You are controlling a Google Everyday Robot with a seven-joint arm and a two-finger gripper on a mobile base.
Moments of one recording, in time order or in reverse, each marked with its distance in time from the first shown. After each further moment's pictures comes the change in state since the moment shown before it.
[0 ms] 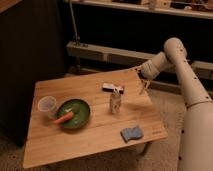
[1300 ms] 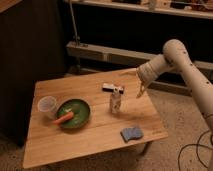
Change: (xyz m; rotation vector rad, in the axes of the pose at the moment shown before) arm -0.081 0.012 0.011 0.035 0.077 -0.383
